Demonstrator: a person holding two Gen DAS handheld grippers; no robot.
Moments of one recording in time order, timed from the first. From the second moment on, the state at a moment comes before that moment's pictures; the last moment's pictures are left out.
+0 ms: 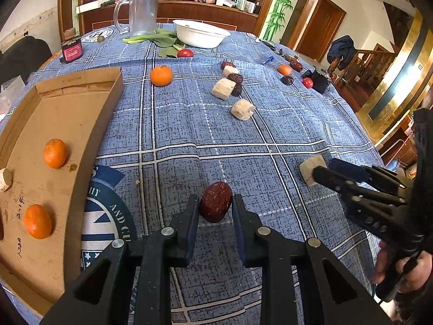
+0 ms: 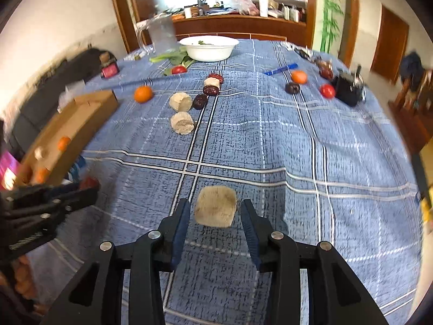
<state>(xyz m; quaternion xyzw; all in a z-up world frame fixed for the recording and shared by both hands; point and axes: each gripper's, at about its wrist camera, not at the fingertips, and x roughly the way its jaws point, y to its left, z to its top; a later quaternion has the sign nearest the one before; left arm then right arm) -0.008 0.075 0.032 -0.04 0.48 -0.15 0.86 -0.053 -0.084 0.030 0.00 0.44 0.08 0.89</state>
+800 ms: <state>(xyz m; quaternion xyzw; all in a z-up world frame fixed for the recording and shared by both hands) -0.004 0.083 0.055 -0.06 0.45 -0.16 0.87 -0.053 -0.075 0.053 0.01 0.42 0.08 0.90</state>
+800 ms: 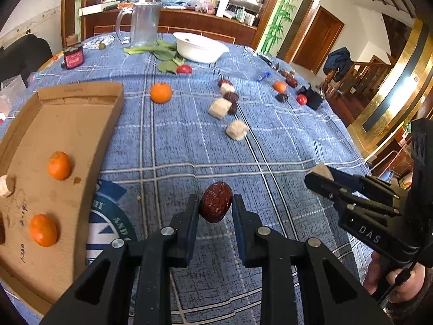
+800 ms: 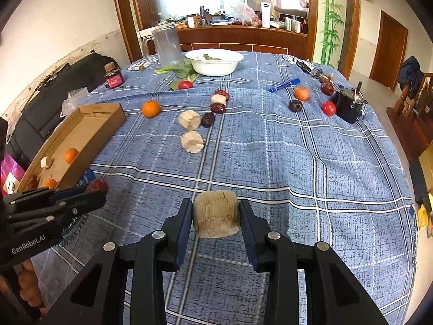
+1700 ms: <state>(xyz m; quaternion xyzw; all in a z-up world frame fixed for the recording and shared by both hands) -0.003 0.236 0.077 -0.12 0.42 -0.03 0.90 0.001 0.062 0.079 -0.01 0.41 0.19 0.89</state>
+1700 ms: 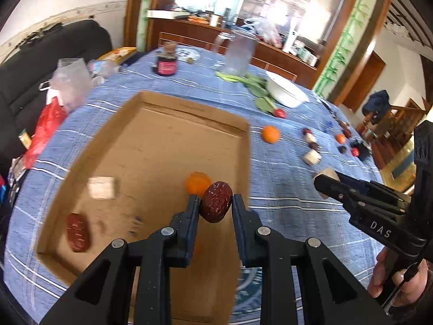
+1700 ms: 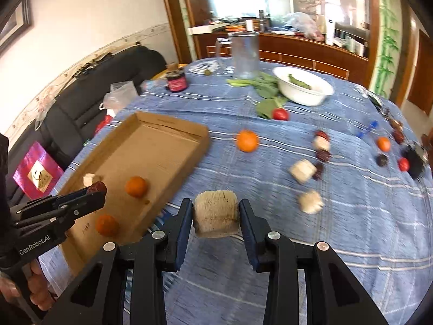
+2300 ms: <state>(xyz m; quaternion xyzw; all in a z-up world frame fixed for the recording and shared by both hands) 0.026 0.293 0.067 -0.13 0.43 0.02 0.89 0.041 0.119 0.067 -0.02 0.43 0.22 0.88</state>
